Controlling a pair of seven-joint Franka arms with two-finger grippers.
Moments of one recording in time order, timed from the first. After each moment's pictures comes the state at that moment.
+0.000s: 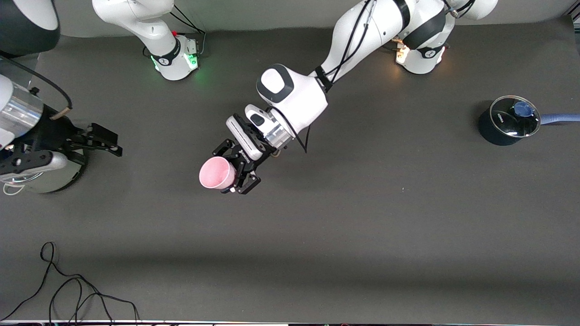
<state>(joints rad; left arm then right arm) -0.70 0.93 -0.47 -1.03 -1.18 3.32 1.55 0.20 0.20 -0.06 -1.34 0.12 1.59 0.01</state>
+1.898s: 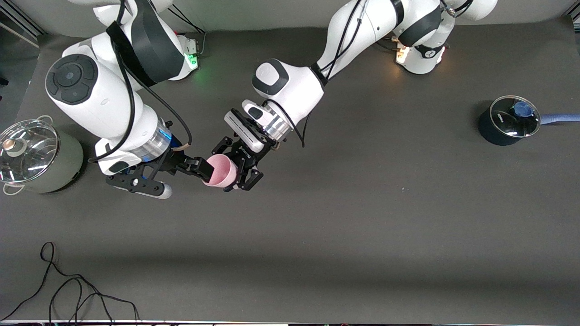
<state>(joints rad) -0.74 0.93 -0.43 -1.02 -1.18 3.43 1.50 0.45 0.38 -0.06 -1.26 0.06 1.73 0.64</state>
